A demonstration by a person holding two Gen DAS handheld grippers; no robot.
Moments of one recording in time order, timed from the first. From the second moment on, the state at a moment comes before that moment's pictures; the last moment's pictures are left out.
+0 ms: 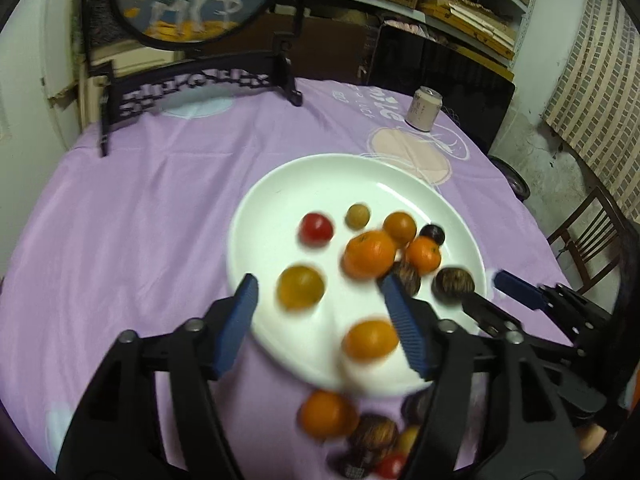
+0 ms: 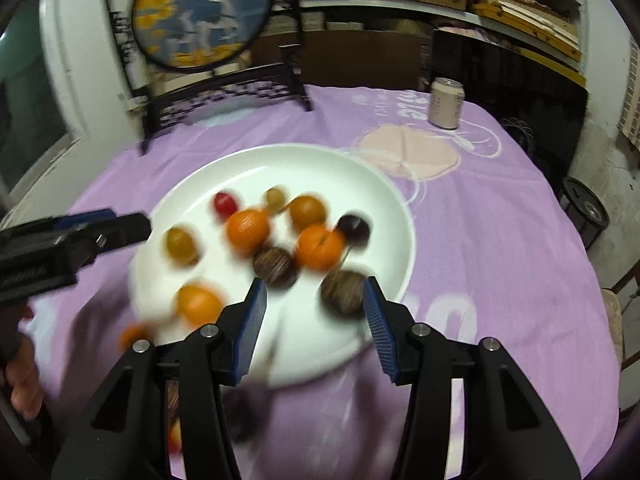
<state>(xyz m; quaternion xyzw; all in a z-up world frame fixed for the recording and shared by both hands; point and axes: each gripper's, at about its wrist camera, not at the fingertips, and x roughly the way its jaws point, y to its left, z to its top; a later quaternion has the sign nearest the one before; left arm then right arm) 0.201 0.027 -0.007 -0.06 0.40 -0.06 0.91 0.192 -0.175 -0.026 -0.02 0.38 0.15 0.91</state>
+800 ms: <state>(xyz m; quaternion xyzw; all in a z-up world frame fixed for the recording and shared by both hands) 0.056 0.048 -0.052 -0.06 0.45 -0.11 0.89 0.142 -0.130 -0.080 -0.08 0.45 0.20 0.87</state>
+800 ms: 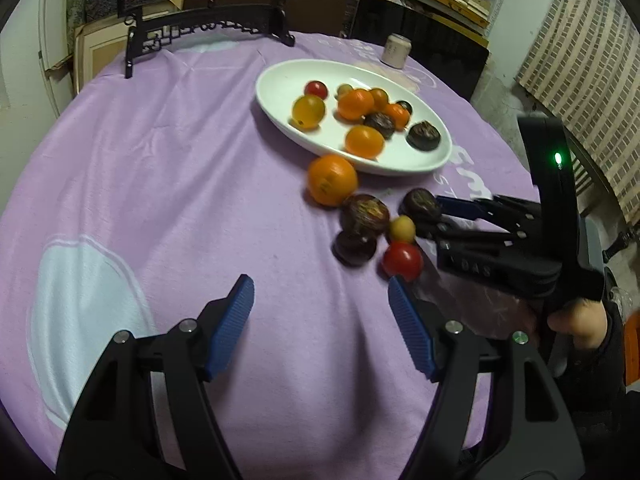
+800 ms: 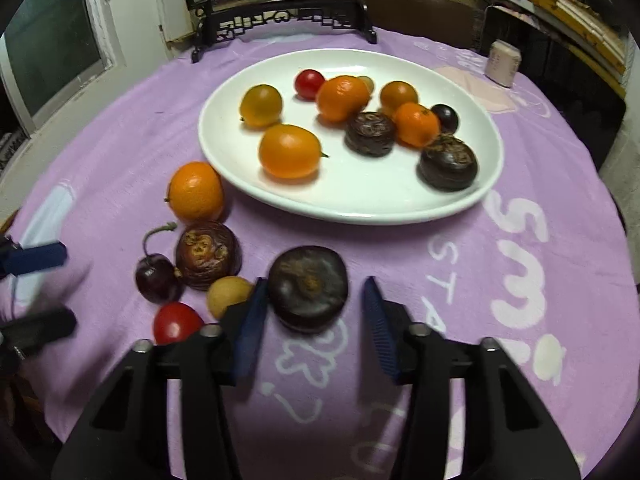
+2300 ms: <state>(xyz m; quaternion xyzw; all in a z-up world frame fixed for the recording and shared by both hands) 0.091 0.015 -0.033 -0.04 0.43 -0.11 0.90 0.099 -0.162 -0.049 0.00 0.44 0.22 0.87</state>
